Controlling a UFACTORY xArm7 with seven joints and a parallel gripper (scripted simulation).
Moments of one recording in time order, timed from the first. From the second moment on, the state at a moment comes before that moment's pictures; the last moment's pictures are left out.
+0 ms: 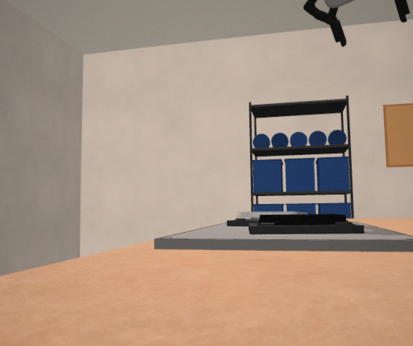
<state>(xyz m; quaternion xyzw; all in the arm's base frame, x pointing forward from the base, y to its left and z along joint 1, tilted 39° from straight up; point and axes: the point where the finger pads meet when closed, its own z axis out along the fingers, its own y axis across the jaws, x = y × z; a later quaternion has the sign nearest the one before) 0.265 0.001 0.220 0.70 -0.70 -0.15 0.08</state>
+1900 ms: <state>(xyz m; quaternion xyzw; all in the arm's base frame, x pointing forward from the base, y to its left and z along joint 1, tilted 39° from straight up) 0.331 0.041 0.126 0.87 -0.40 -0.24 -0.18</state>
